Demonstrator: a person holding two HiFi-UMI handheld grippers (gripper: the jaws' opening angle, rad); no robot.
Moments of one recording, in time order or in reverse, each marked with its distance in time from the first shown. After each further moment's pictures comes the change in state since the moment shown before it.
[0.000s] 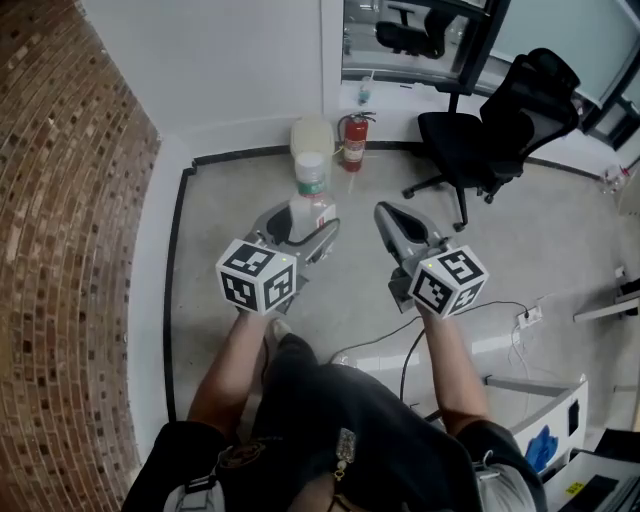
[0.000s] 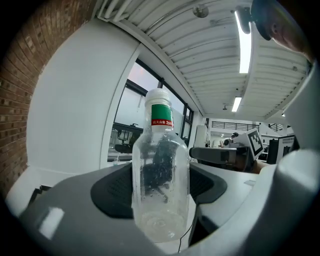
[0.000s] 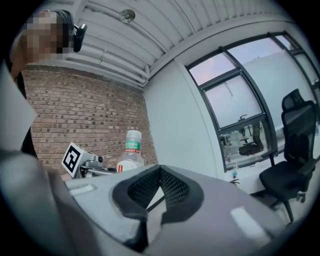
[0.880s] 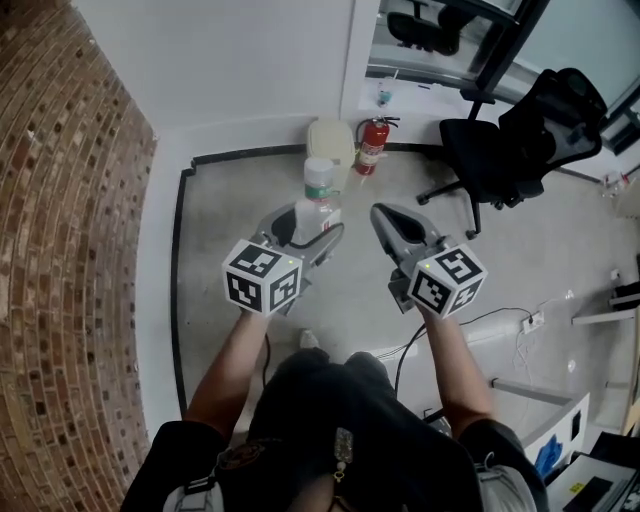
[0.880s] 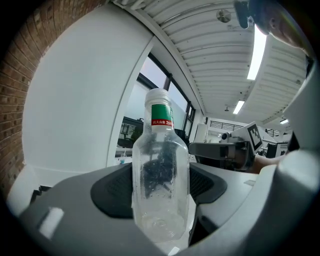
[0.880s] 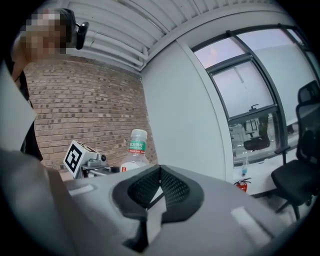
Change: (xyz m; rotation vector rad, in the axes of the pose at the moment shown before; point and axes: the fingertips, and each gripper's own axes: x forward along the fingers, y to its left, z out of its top) left arm 0.017 0.192 -0.003 -0.054 0.064 -0.050; right arm 0.202 0.004 -0.025 -0.005 0.108 -0.001
